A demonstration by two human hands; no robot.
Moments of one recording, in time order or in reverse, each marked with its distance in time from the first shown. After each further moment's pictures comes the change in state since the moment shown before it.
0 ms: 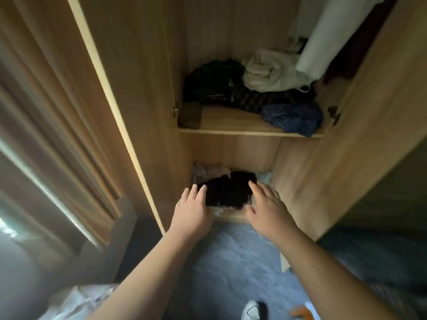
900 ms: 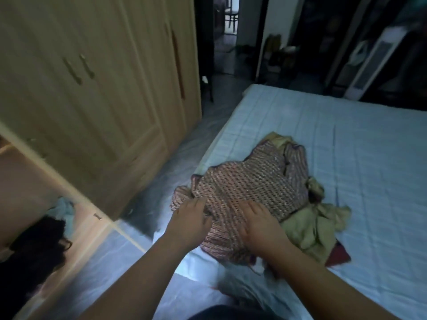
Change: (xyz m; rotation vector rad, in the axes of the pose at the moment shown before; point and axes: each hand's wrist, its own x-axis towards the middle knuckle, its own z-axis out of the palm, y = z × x) left_hand -0.237 0.475 0.258 0.206 -0.552 1.207; right_hand -0.516 0.344 -0.008 -0.034 0.281 1.045
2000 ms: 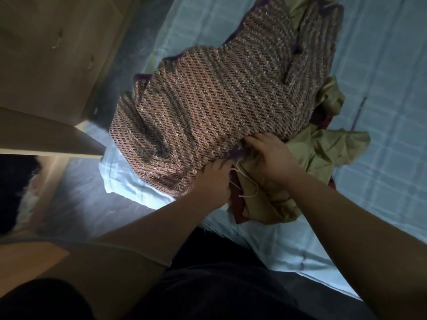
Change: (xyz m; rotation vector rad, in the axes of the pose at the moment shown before) left_hand 0.168 0.121 0.261 -0.082 -0.437 -0.017; right_hand 0.119 0.275 0.118 0.198 -0.290 -0.119
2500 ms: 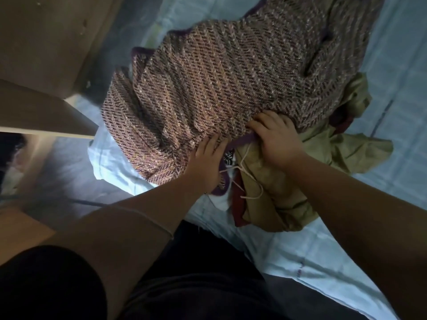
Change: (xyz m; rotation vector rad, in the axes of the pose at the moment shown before) left_hand 0.052 -0.053 0.016 0.031 -0.039 -0.070; right_hand 0.065 0.027 0.029 -0.335 -0.032 -0.075
